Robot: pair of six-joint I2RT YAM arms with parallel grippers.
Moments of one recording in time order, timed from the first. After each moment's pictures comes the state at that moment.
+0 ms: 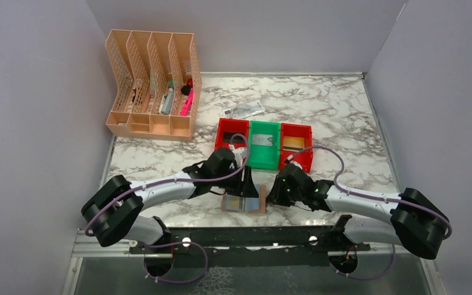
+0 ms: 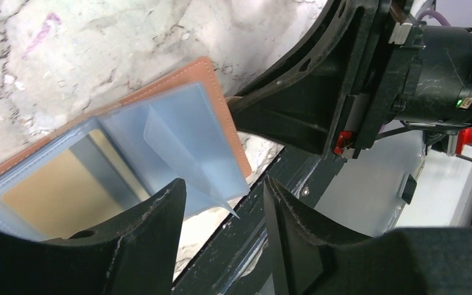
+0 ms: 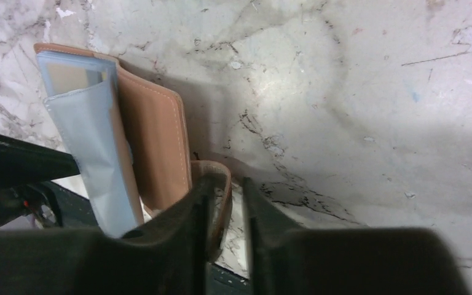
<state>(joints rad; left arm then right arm) -0.86 1.36 0.61 0.04 0.42 -0.72 0.89 1.19 0.41 -0.14 0.01 0.99</state>
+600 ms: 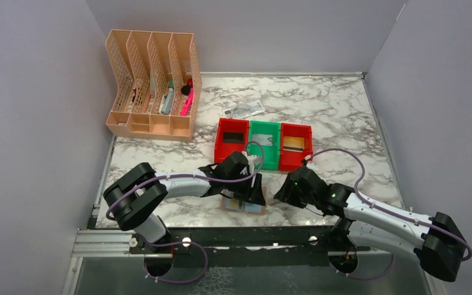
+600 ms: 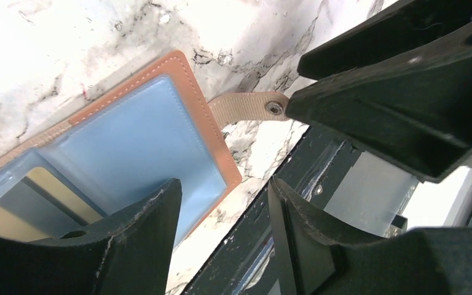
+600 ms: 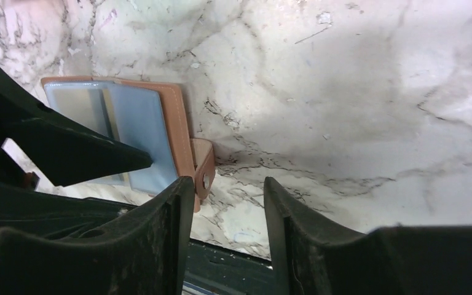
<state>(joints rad) -0.93 1.55 0.68 0.09 0.45 -0.71 0.89 0.93 0.42 -0.39 0.14 1.08</state>
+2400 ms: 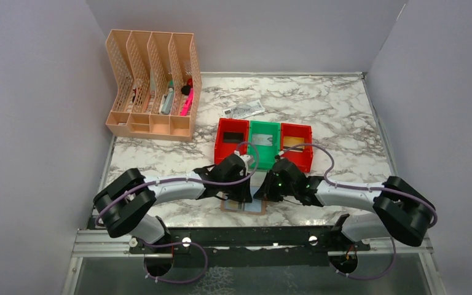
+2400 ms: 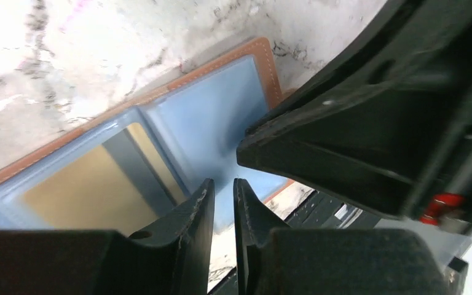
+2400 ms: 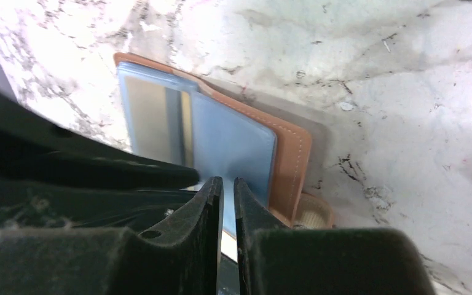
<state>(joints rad) -0.95 1.48 0.66 -0.04 0.26 -0.65 0.89 1.30 0.47 0.04 -0.11 1.05</state>
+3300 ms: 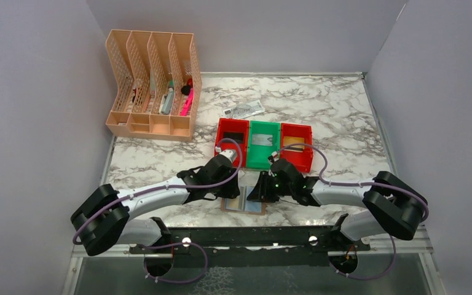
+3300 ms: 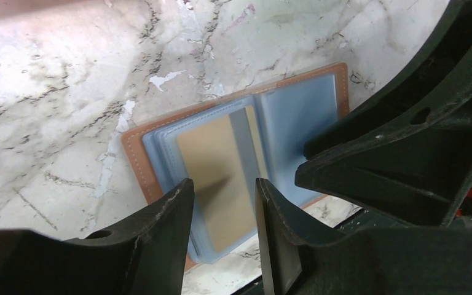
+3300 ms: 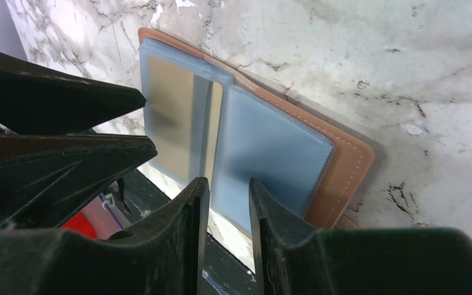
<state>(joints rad) -0.91 1.25 0.59 -0.20 0.00 -0.67 0.89 1.39 0.45 0.20 -0.21 0.99</state>
